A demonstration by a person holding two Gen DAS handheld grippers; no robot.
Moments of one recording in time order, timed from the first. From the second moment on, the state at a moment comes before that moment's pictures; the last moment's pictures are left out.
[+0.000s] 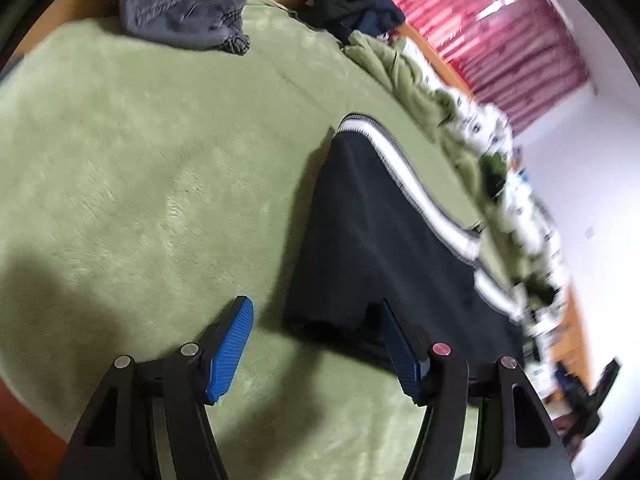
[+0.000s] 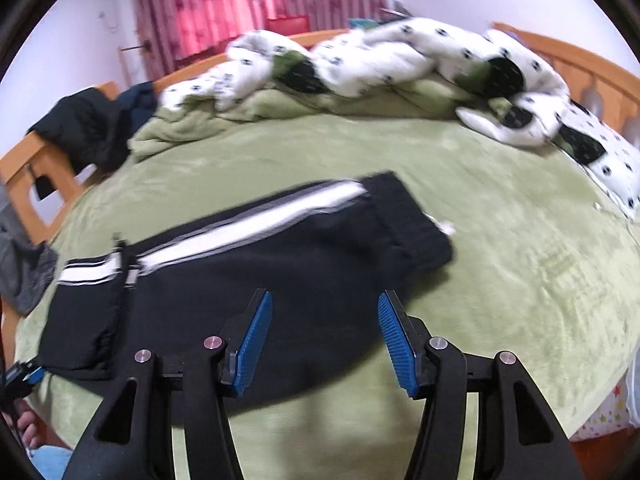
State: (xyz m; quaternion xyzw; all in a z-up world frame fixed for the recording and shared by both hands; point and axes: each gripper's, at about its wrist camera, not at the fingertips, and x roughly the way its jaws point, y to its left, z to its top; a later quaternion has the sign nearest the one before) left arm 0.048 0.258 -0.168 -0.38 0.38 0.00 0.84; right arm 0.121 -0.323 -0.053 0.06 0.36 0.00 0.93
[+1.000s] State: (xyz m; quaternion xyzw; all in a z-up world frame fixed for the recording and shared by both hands) left arm 0.113 0.026 -0.017 -0.05 0.36 -0.02 0.93; right arm 0.107 -0.284 -0.019 0.05 0.37 0.09 0.92
